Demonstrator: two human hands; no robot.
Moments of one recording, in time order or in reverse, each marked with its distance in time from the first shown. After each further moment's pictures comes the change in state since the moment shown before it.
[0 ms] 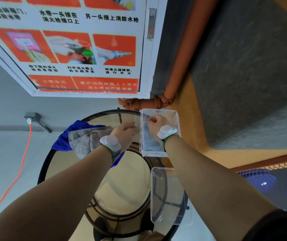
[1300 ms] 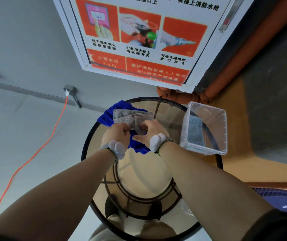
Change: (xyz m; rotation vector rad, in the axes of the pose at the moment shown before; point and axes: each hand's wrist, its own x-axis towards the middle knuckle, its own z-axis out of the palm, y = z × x) left_hand -0.096 -0.062 -0.135 0.904 0.500 0.017; right_hand -0.078 -0.060 0.153 -0.477 -0.266 -0.415
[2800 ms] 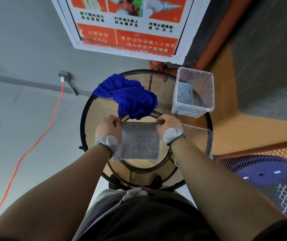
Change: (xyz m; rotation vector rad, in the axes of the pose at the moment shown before) left_hand -0.118 -0.025 0.032 -0.213 0.120 -0.071; right_hand -0.119 0.082 0.037 0.112 0.191 0.250
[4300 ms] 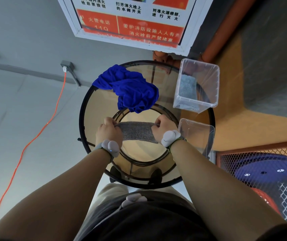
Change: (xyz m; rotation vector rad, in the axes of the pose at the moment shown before) left_hand -0.028 -0.011 0.026 0.109 -0.001 -0.177; right_hand -0.014 0.015 0.023 0.022 -0.136 0.031
